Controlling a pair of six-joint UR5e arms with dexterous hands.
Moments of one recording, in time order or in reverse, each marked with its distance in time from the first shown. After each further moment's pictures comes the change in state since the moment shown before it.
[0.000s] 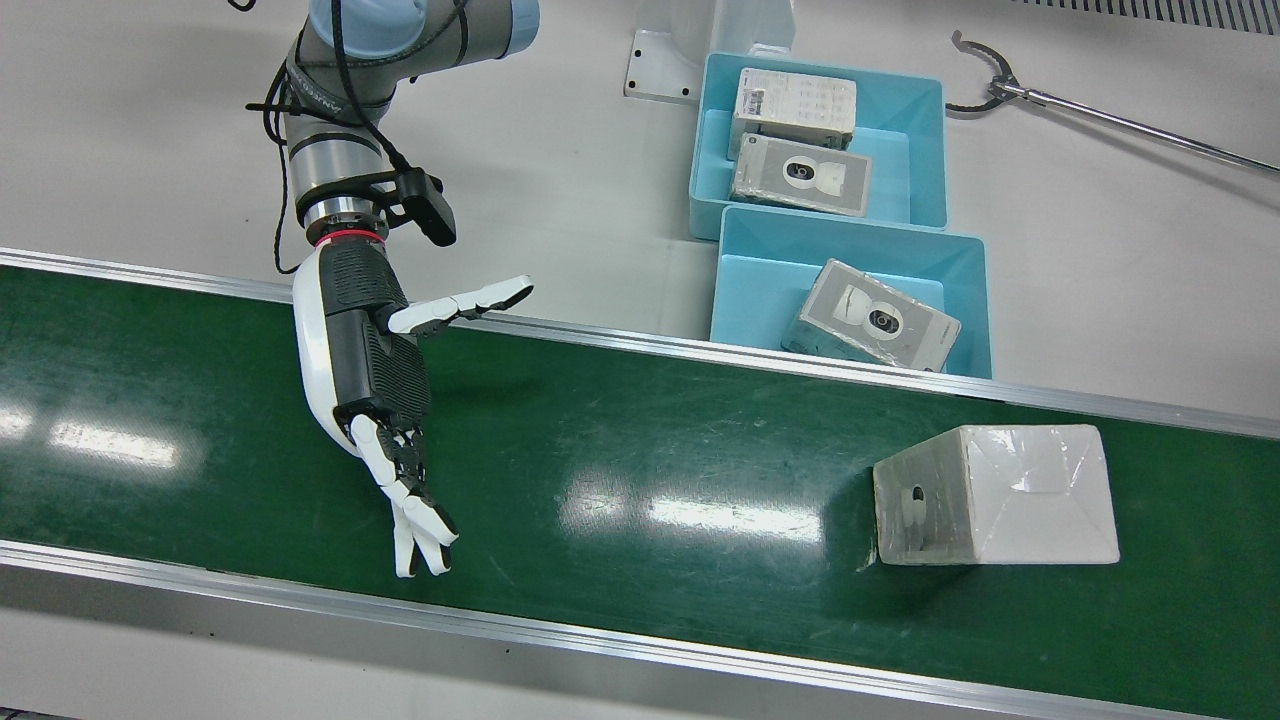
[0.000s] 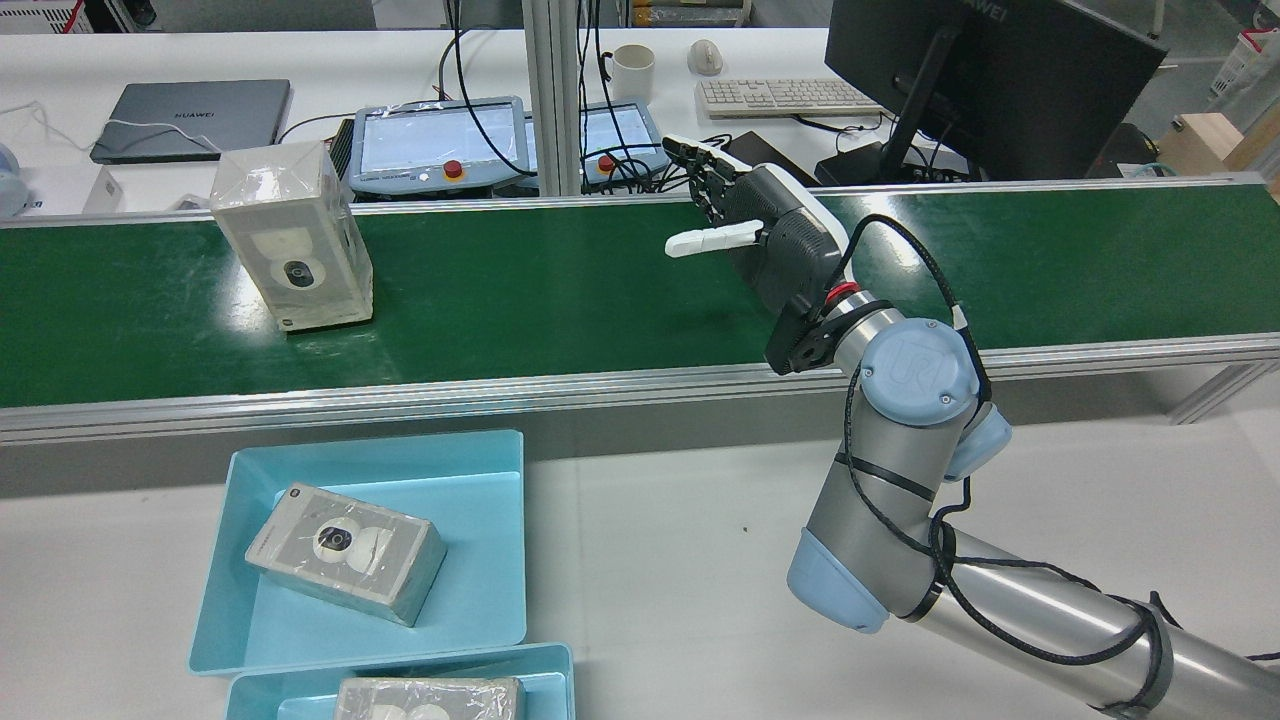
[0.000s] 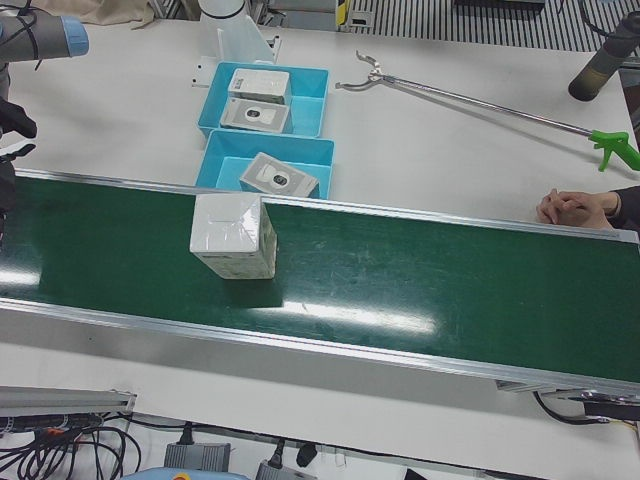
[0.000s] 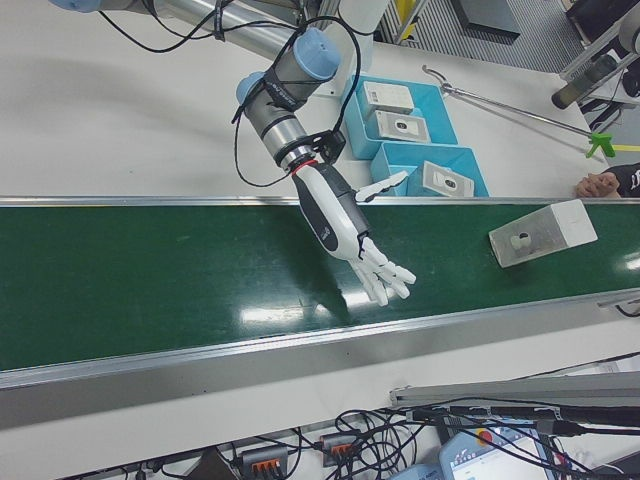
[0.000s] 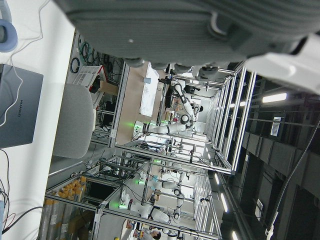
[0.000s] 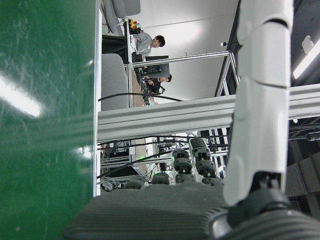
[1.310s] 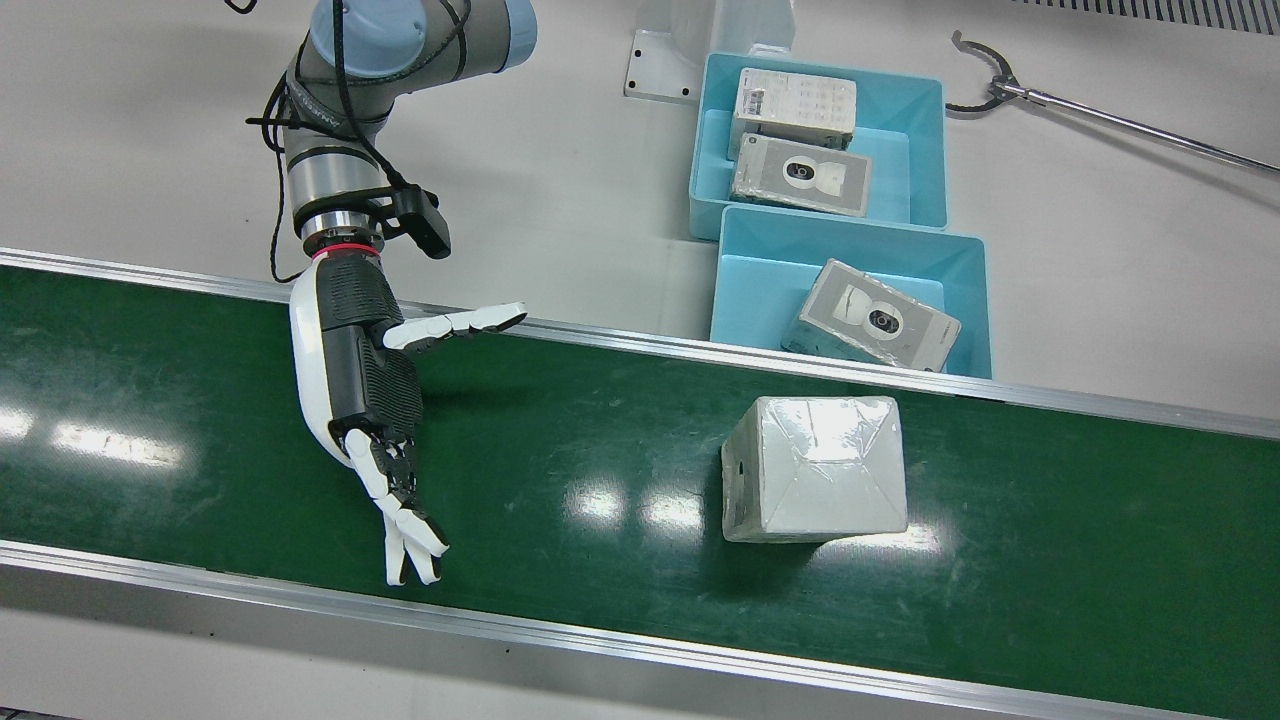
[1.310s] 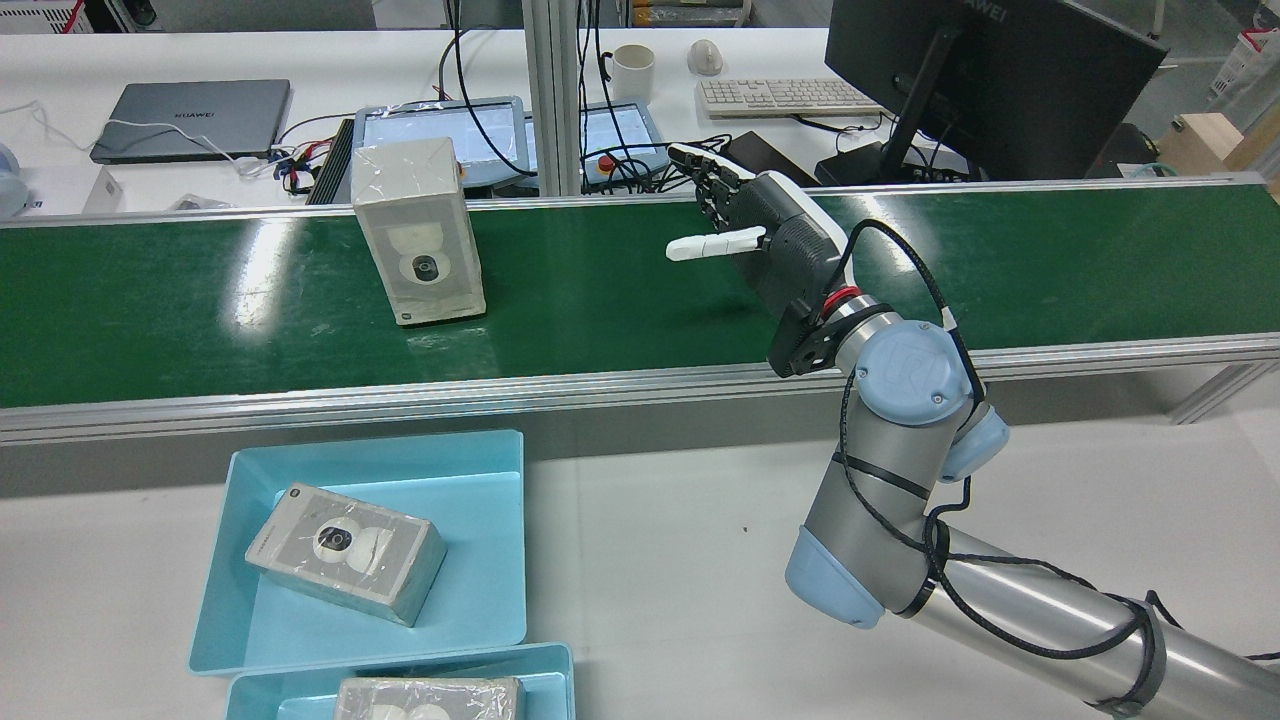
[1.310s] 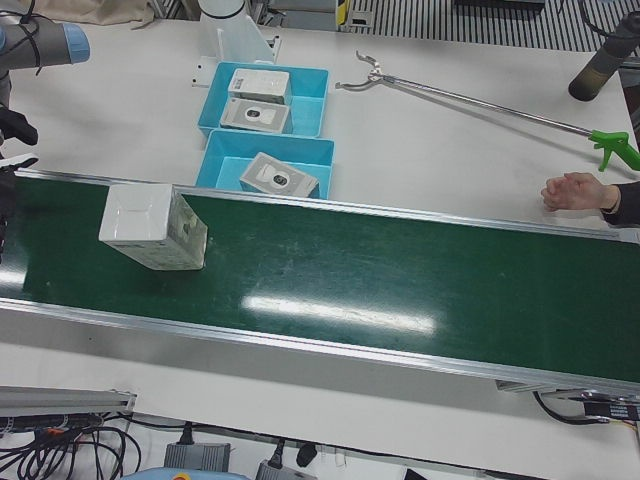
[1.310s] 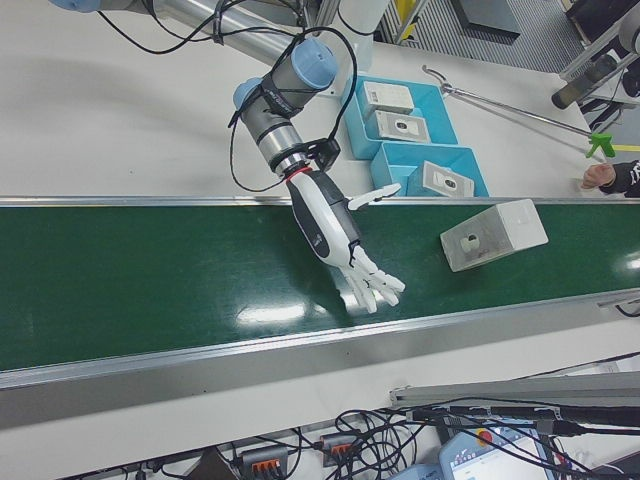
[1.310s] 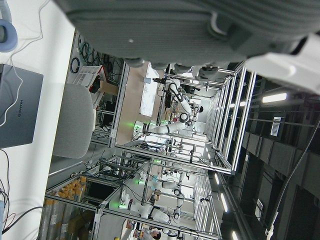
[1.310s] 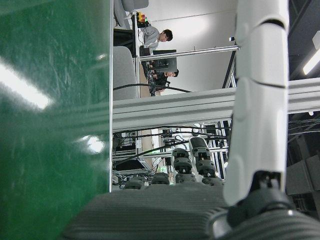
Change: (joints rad) left arm 0.000 0.000 0.000 0.000 0.000 0.000; right arm 0.000 0.000 -0.036 0.000 0.001 0.000
